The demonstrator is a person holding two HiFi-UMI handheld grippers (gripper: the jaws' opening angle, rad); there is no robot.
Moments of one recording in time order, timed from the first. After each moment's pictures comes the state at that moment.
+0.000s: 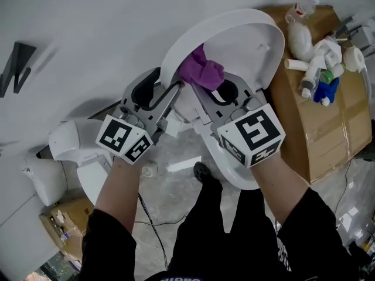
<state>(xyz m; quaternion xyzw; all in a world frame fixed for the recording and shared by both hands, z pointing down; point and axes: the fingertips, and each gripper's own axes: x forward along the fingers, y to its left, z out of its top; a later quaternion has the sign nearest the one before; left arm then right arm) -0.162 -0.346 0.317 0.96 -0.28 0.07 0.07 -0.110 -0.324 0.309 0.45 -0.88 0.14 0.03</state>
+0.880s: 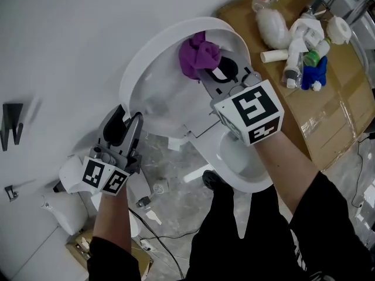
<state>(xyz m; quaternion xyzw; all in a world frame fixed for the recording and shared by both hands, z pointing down) -0.167 -0.349 0.319 0.95 -0.29 0.09 0.09 0.015 -0.376 0.319 0.55 -0.83 0.09 0.05</state>
